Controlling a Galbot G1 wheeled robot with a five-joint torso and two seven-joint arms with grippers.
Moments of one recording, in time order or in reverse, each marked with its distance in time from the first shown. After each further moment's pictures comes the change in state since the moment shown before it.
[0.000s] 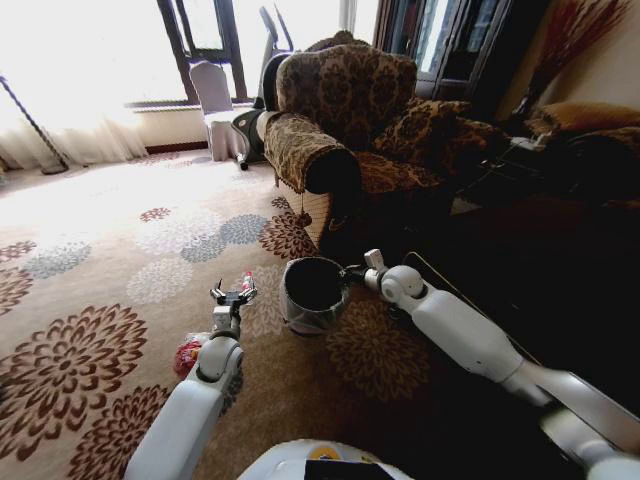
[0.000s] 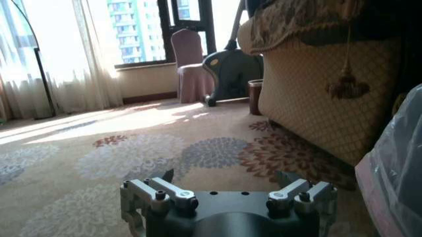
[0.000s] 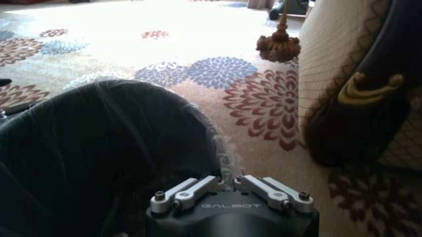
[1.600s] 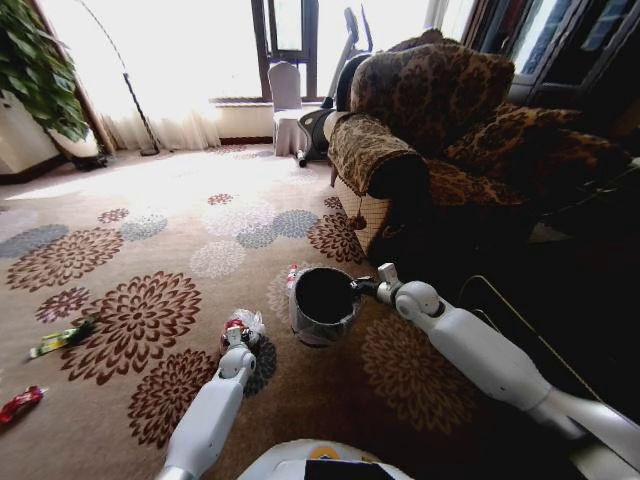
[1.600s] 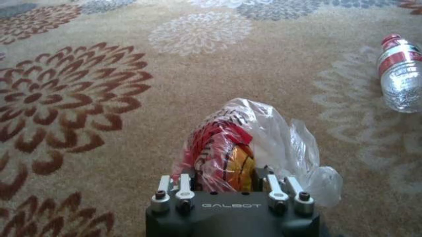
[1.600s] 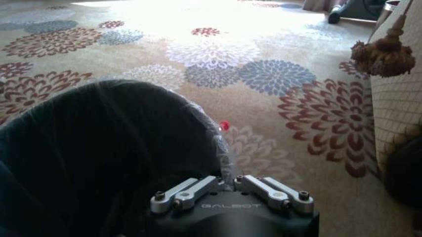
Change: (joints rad) left arm -0.147 -0.080 0.047 0.488 -0.216 0.111 -0.144; right arm -0.129 -0.076 0.067 0.081 -0.030 0.035 0.000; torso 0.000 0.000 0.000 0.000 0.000
